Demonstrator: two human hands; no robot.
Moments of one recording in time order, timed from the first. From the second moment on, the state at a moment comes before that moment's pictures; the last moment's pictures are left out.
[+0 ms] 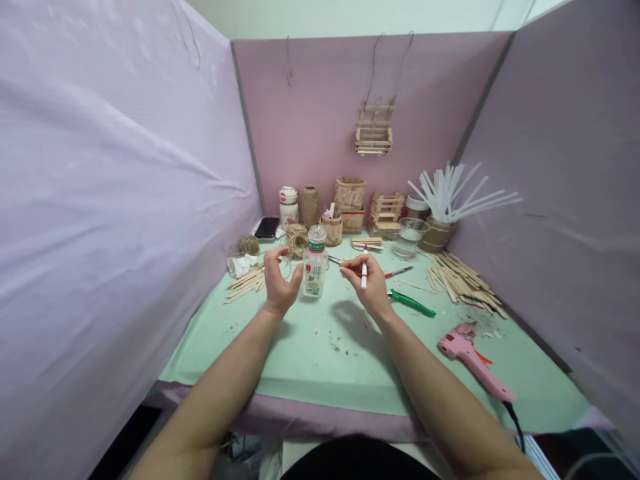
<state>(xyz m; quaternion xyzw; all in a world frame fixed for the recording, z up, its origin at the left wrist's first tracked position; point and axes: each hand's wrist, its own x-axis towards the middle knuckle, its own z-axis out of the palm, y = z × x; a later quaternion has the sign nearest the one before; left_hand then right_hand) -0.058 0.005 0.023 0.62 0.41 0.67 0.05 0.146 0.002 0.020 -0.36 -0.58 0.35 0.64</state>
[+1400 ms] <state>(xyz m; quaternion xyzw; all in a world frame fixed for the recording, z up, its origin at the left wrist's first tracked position) -0.036 -0.008 0.042 0.46 0.34 0.59 0.57 0.139 -0.035 0.032 -0.32 -0.59 0.32 0.66</state>
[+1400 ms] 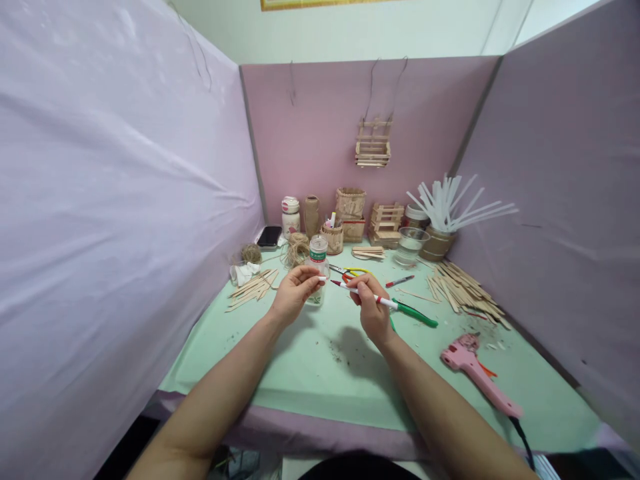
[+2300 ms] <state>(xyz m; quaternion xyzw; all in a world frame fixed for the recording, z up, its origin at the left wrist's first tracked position) -0.024 -0.015 0.042 0.45 0.35 0.54 0.62 0.132 -0.028 0.037 -0.34 -0.61 0.40 0.59</state>
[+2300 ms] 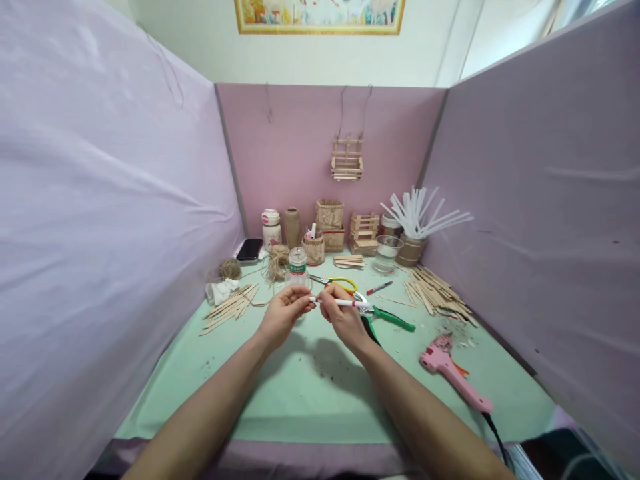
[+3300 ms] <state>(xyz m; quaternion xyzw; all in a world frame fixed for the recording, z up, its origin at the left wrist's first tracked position) -0.036 0.009 0.009 0.53 0.54 0.59 0.29 0.132 0.229 0.102 -0.68 -0.64 0.15 0.33</state>
